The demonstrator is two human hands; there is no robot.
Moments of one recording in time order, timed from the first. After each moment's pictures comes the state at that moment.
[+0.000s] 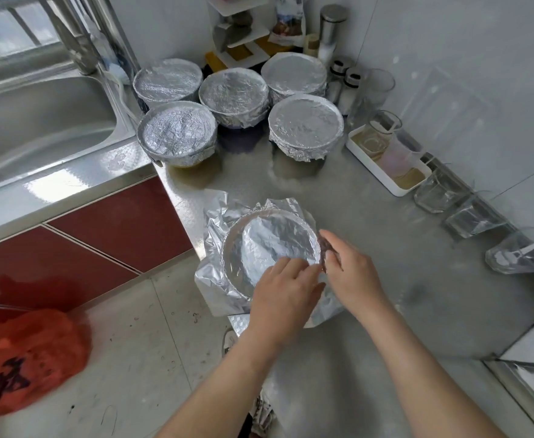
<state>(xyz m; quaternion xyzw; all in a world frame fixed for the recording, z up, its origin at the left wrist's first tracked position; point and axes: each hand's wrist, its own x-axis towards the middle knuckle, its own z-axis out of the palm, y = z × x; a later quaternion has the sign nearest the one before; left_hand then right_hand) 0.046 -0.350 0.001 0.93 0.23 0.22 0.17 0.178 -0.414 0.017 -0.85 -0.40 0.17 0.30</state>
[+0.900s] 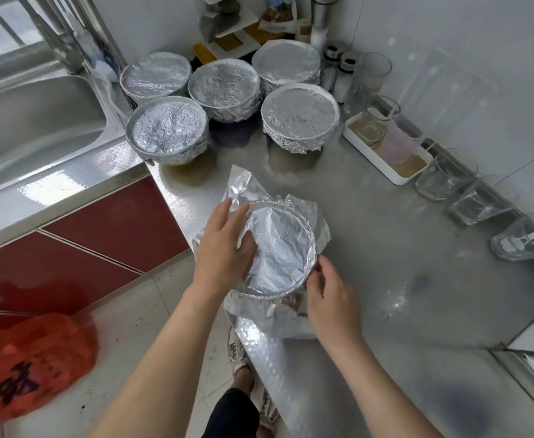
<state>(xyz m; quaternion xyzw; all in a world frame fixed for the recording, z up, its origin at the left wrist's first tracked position) 0.028 -0.254 0.000 0.87 0.39 0.17 0.27 0.117 -0.429 -0.011 -0.87 -0.29 0.15 0.37</state>
